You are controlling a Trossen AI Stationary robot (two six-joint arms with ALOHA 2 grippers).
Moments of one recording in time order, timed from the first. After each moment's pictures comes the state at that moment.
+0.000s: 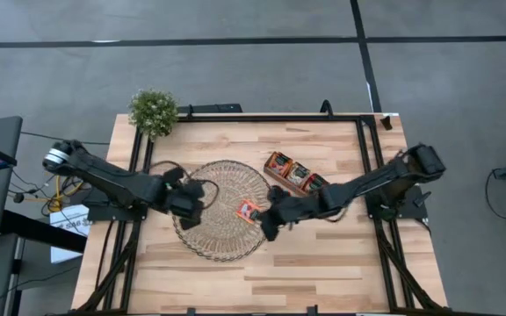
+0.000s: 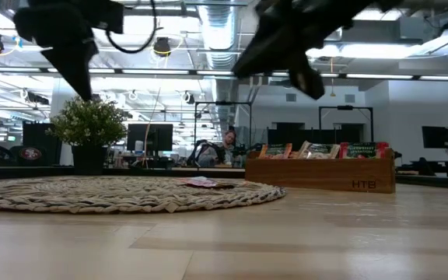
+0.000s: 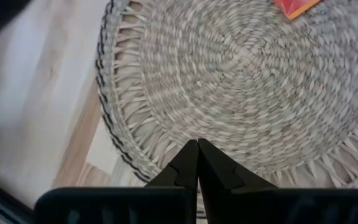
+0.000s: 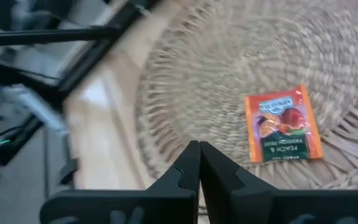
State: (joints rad) left arm -0.32 1.30 0.99 -1.06 -0.43 -0.64; right arm 0.28 1.64 1.02 -0.03 0.21 0.88
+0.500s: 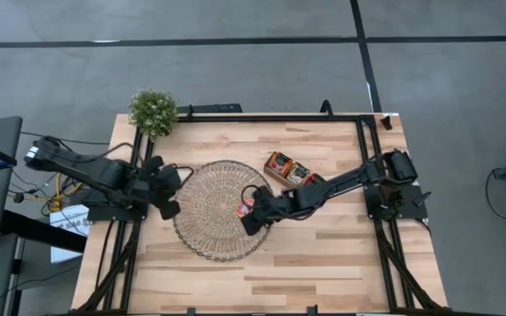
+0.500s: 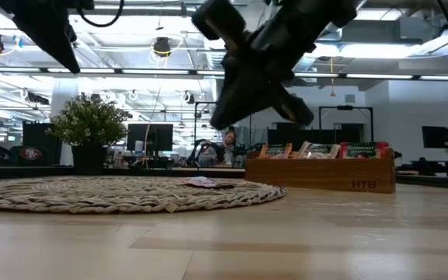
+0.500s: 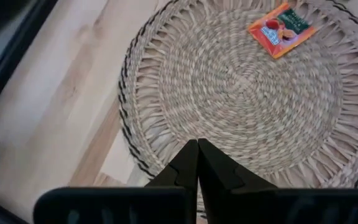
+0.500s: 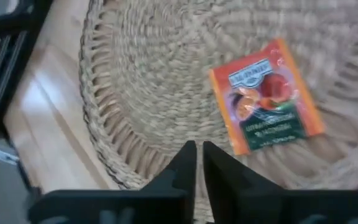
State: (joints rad) left arm -0.32 0.91 0.88 -1.06 -0.47 -0.60; right arm 0.22 1.89 1.26 -0.27 0.12 1.11
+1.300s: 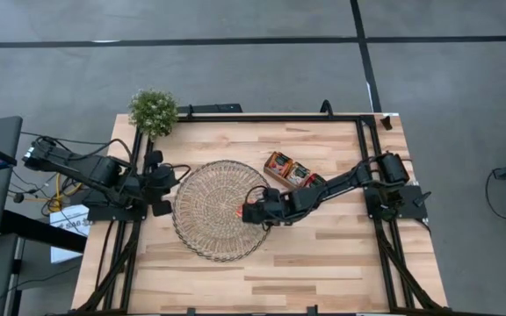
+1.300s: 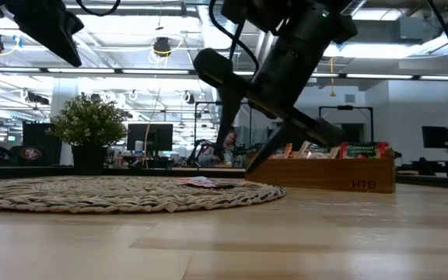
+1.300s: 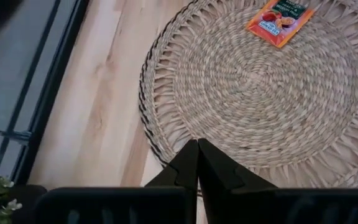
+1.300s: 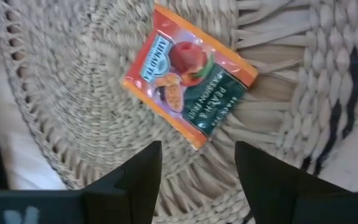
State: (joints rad) left arm -0.32 0.84 0.88 -1.08 -0.52 -0.32; right arm 0.21 1.95 1.26 -0.34 0.13 1.69
